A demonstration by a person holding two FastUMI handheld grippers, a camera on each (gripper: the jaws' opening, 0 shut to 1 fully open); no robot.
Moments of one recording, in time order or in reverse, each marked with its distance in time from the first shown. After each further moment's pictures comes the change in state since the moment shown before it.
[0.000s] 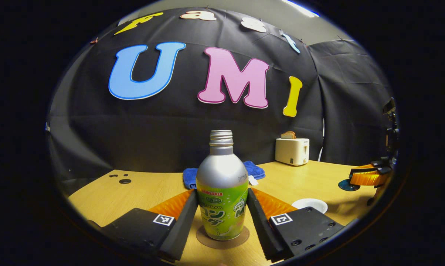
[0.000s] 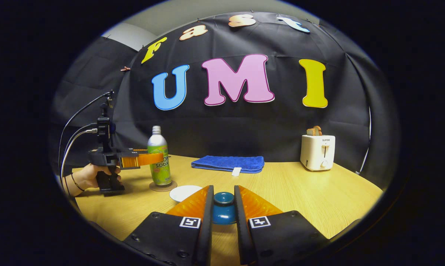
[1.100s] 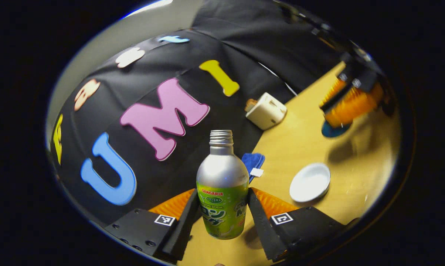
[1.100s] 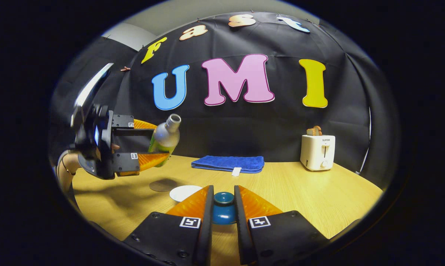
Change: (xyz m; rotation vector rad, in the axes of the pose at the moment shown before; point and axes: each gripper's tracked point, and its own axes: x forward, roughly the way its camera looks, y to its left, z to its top) left arm 0.011 0.001 0.035 0.747 -0.037 -0.073; right arm 0.000 0.000 0.000 0.001 0.001 0.000
